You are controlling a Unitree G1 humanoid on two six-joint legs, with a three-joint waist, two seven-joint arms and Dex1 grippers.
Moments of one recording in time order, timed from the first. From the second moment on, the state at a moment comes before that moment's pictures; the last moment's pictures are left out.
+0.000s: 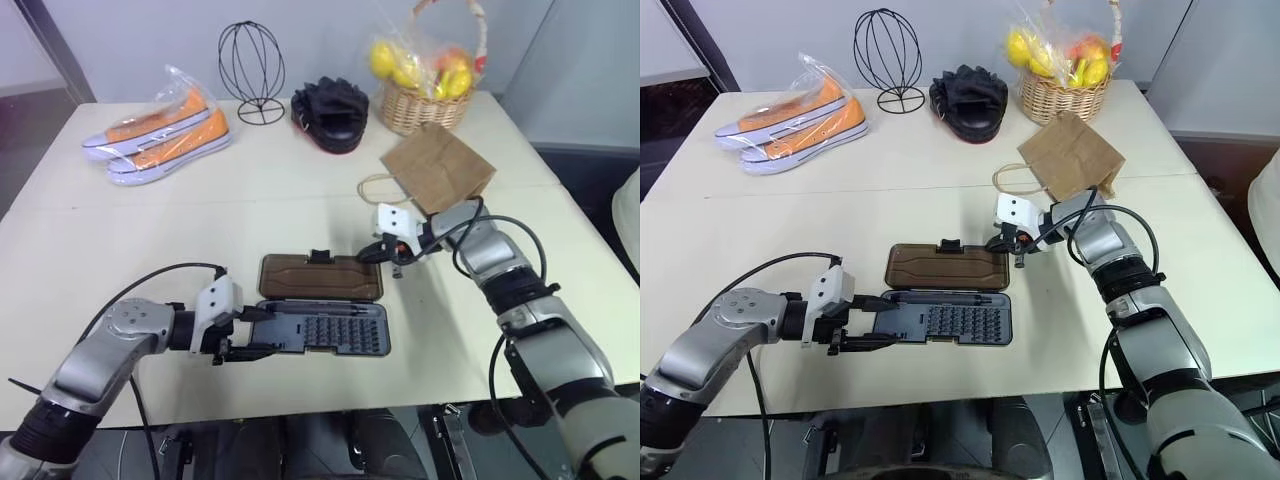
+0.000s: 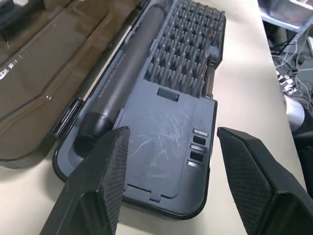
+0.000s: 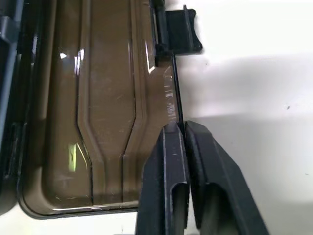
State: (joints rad) left arm -0.10 0.82 -0.14 -0.28 -0.44 0.41 -1.12; right arm -0.87 -0.52 0.34 0.61 -0.06 0.13 1.27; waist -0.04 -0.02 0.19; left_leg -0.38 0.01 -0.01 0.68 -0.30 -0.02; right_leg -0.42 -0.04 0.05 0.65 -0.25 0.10
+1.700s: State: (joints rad) left arm -0.09 0.79 -0.14 -0.33 -0.47 0.52 -1.11; right arm -0.45 -0.70 0.26 -0.24 -0.30 0.14 0.87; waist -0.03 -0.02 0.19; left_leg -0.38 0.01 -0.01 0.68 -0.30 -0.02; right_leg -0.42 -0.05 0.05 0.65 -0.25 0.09
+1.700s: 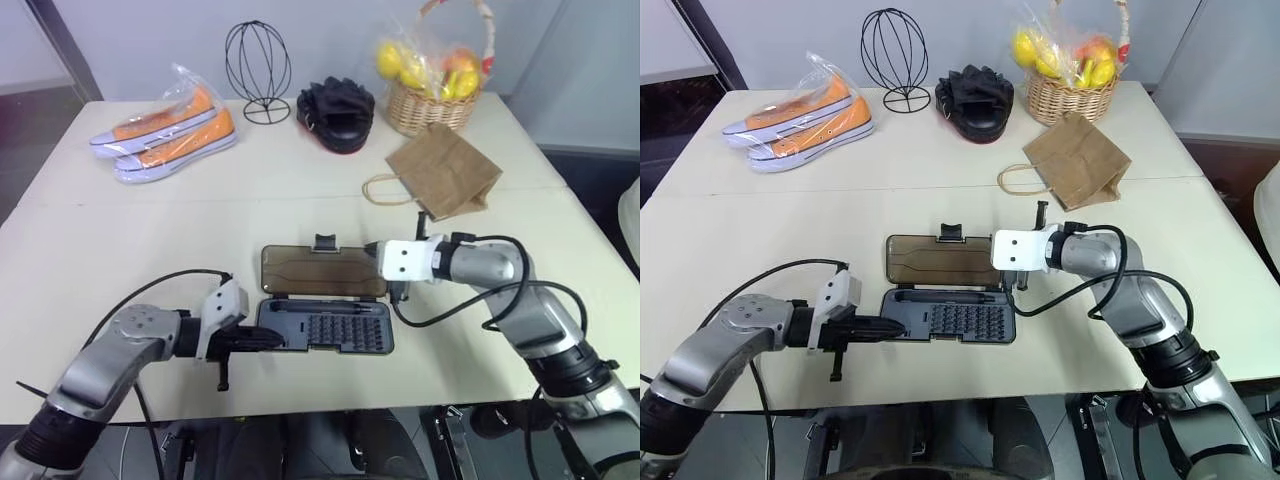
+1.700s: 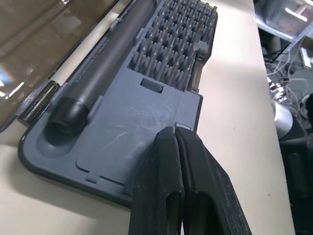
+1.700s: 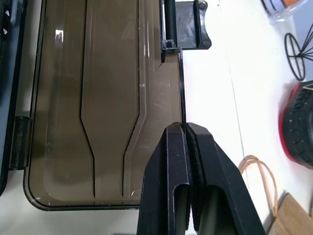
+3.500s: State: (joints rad) left arm -0.64 0.53 -0.17 0.46 -0.27 0.24 -1.18; right arm -0.43 -0.74 0.26 -0.30 -0.31 0.11 0.86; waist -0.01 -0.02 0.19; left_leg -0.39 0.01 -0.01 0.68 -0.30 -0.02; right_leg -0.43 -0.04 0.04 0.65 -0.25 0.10
